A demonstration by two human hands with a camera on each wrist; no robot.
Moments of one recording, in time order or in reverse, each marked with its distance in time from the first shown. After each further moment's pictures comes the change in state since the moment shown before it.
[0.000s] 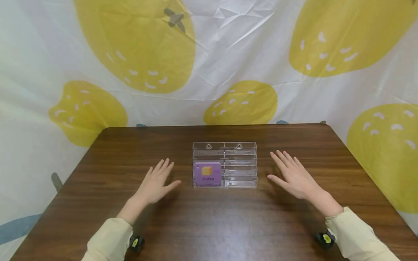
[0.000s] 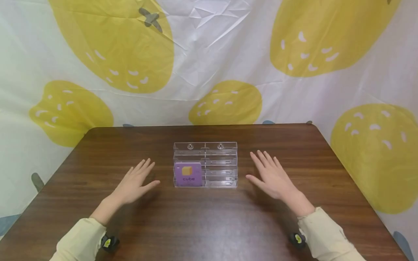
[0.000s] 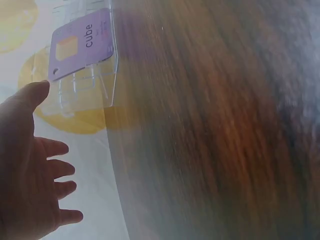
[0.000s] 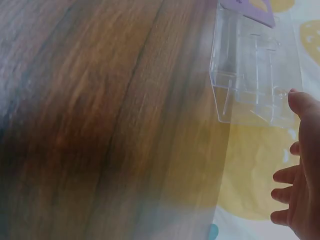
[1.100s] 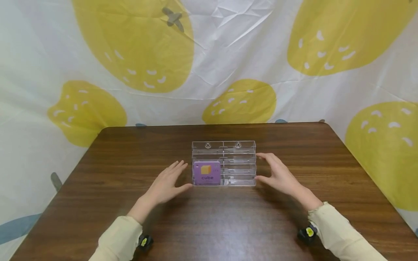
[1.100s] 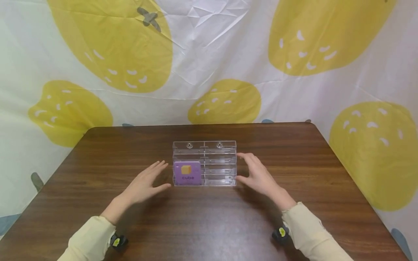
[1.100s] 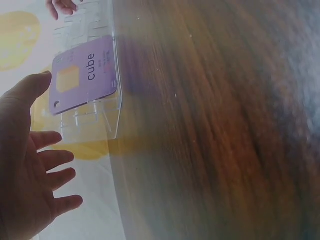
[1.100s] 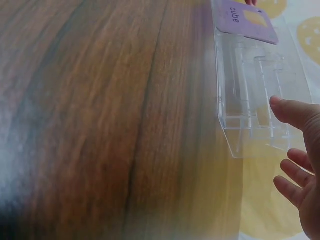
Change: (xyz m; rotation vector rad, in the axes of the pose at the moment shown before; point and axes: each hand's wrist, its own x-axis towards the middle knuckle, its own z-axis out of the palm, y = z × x) left_hand 0.009 0.026 0.009 -0.113 0.007 0.102; right_hand 0.023 -0.016 0.028 0.371 0.293 -0.184
